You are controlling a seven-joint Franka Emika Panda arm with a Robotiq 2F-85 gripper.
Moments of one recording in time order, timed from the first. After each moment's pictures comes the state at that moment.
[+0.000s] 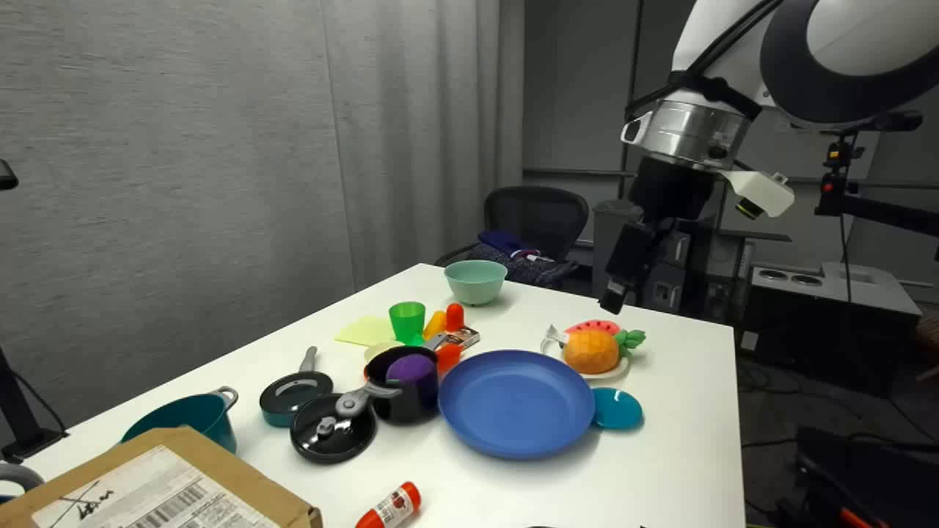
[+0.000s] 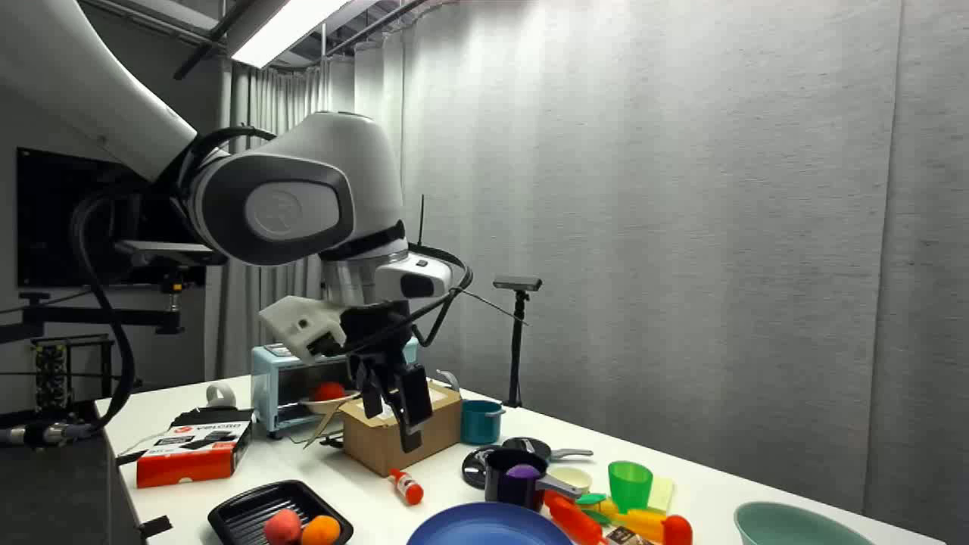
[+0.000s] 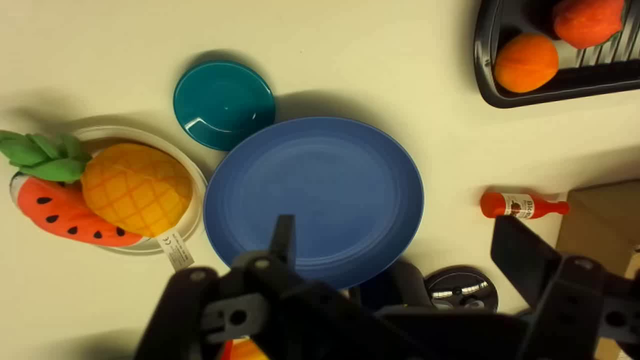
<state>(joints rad) 0.02 -0.44 -0.06 -2.63 0.08 2.43 0.00</state>
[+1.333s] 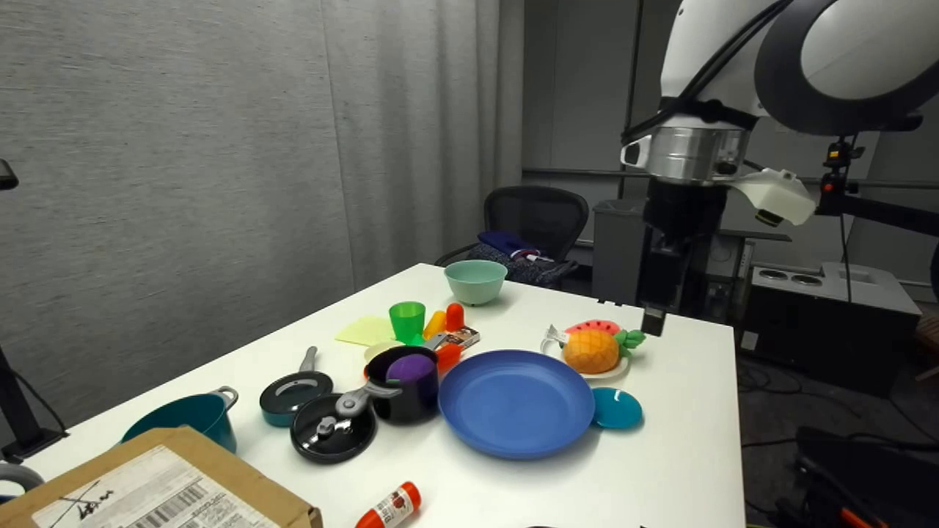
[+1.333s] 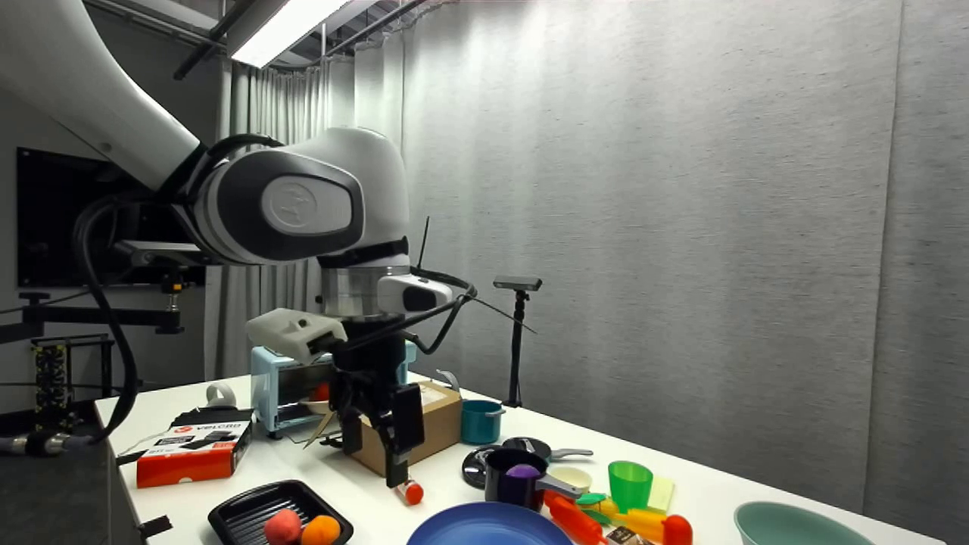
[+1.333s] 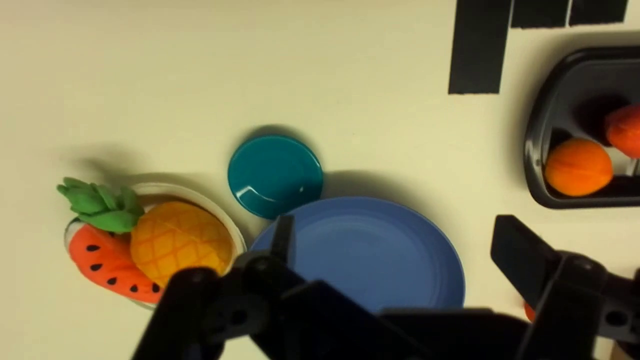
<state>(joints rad) -0.01 -0.42 -0.05 -2.61 -0.05 2.25 -0.01</state>
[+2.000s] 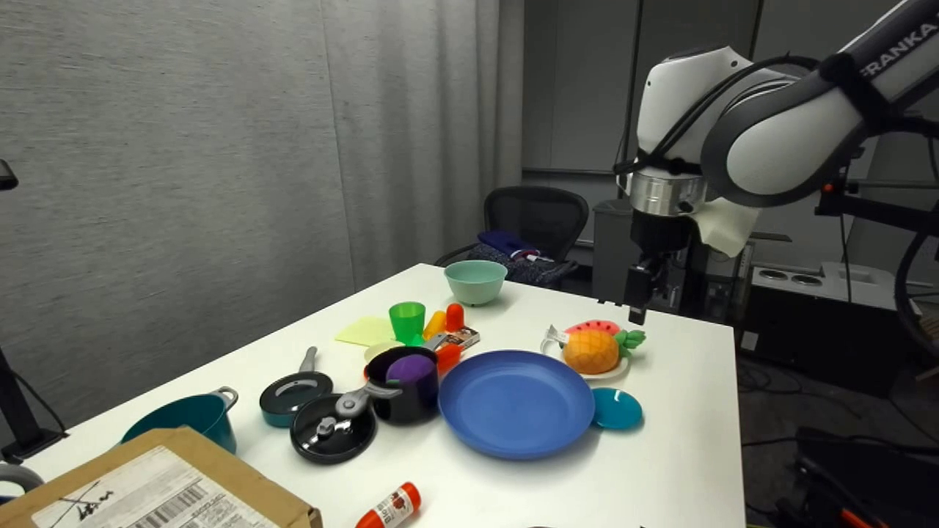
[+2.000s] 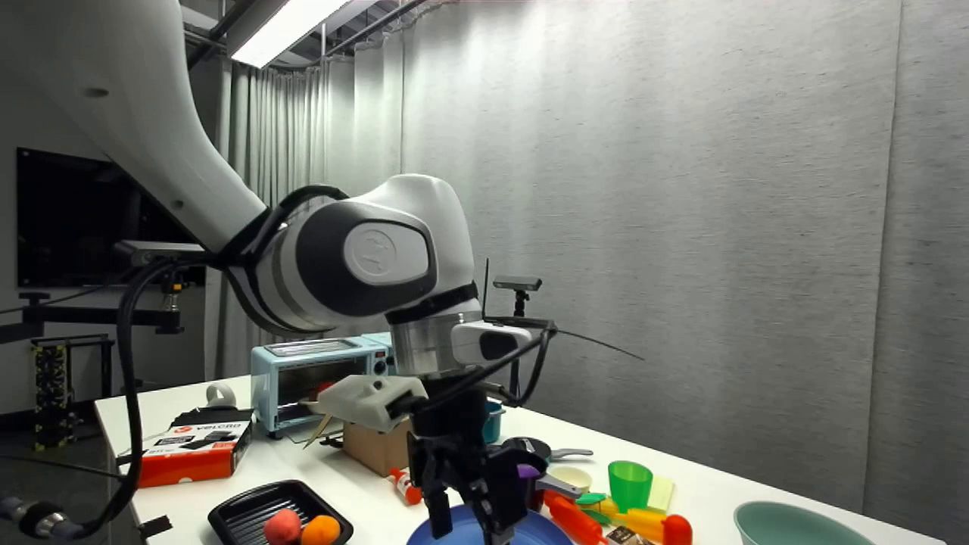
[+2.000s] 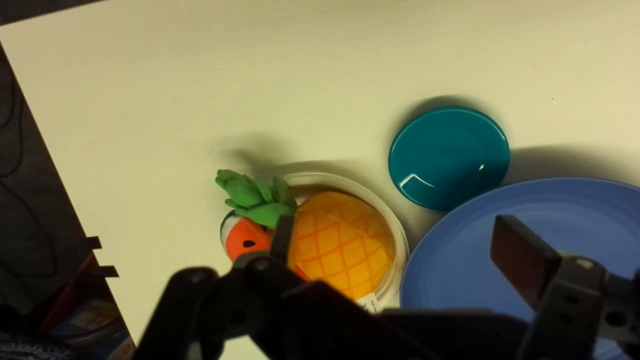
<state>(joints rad) -0.17 -0.21 -0.09 -2.55 -0.33 2.43 0.13</state>
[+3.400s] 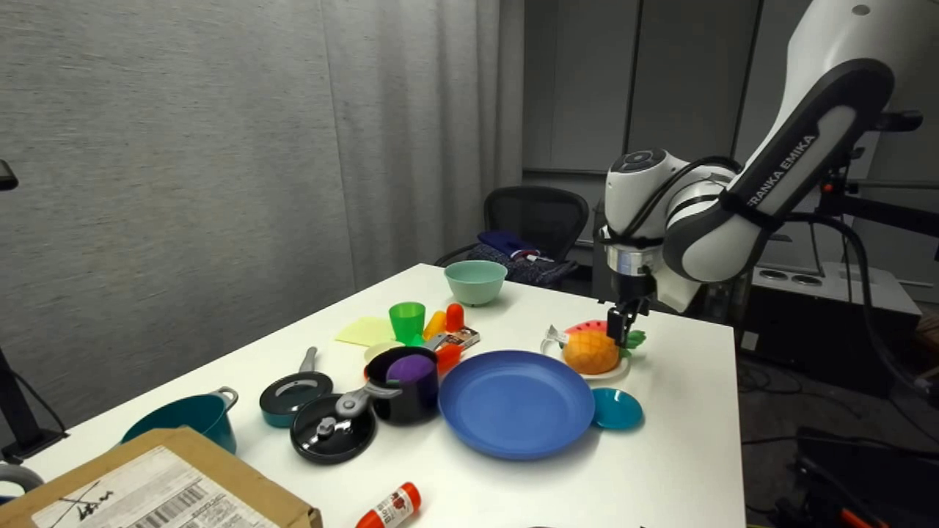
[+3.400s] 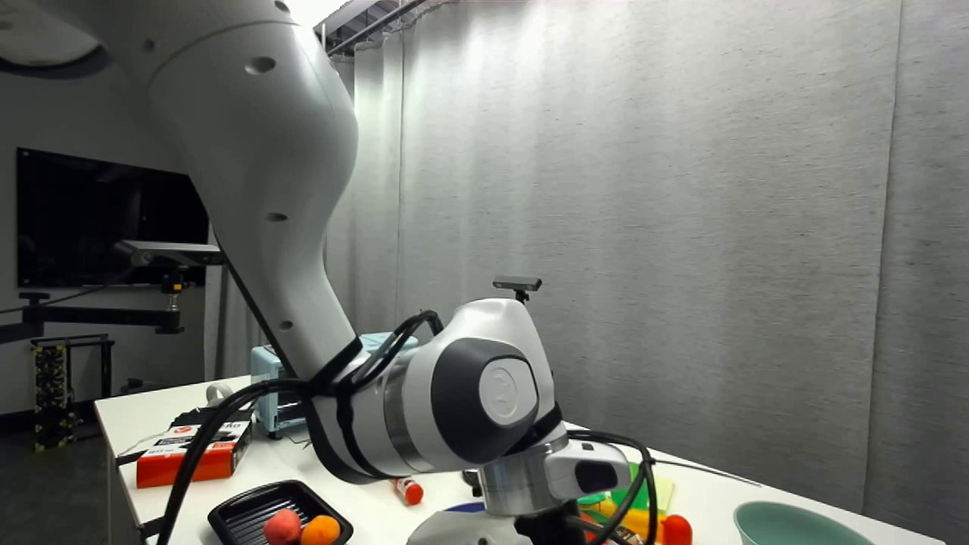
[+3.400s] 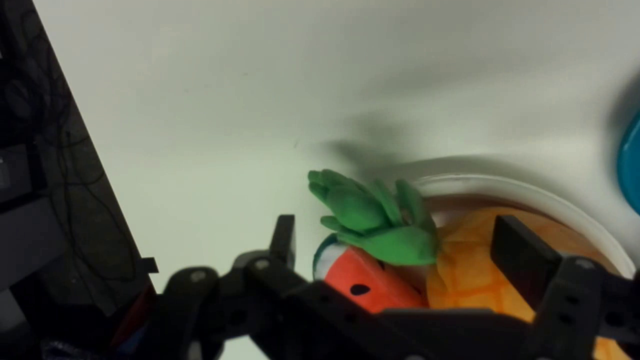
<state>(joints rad) -0.20 0.20 -0.22 -2.37 -0.66 2.64 0.36</state>
